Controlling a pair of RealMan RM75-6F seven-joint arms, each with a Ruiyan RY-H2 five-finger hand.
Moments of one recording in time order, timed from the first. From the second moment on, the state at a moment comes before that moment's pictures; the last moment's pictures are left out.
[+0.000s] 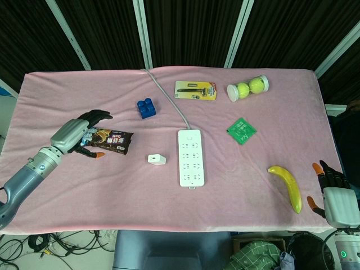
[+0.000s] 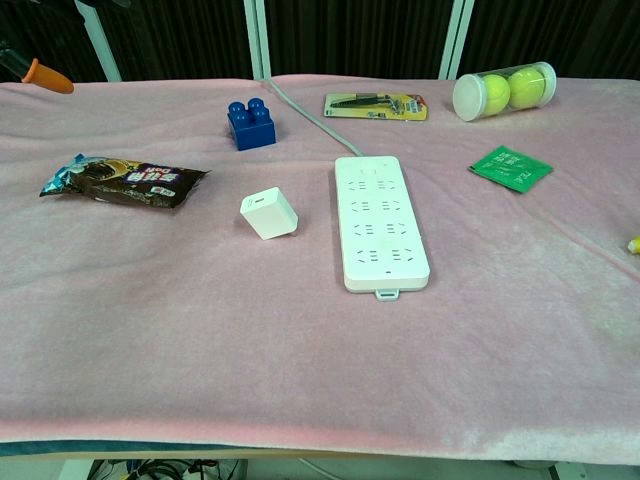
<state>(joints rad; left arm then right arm) -0.74 -0.99 -0.18 -1.61 1.40 0.79 -0.44 0.08 -1.11 0.06 -1.65 -1.40 1.41 -0.18</state>
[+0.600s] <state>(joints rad) -0.71 -1.03 -0.16 -1.65 1.34 0.87 -0.19 0.07 -1.09 0.04 -1.66 -1.42 1.43 -0.17</state>
